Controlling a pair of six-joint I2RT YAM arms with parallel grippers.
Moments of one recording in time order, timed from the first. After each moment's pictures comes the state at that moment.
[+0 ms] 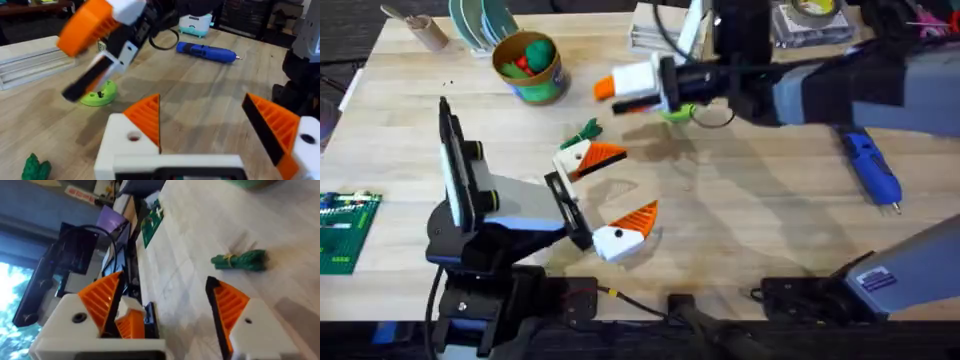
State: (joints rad) left arm -0.07 0.01 0.01 -0.09 1.00 -0.04; right arm 0.48 1.79 0.97 0.42 -1.05 0.70
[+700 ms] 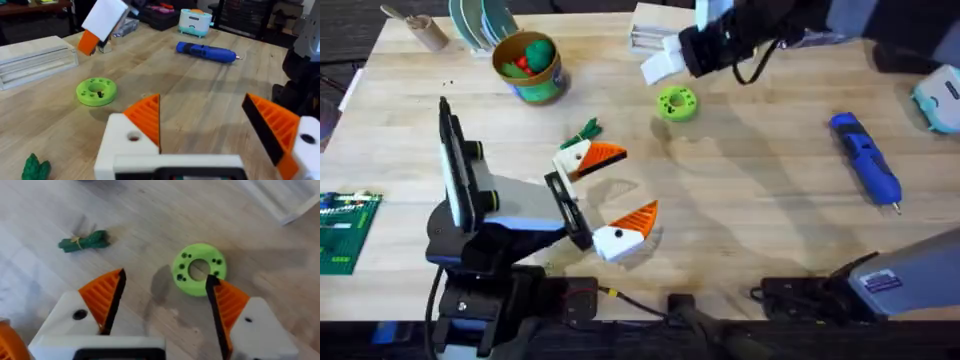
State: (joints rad) left arm -0.07 0.01 0.01 -0.09 1.00 -0.04; right arm 0.44 1.73 1.43 -0.67 -0.28 0.01
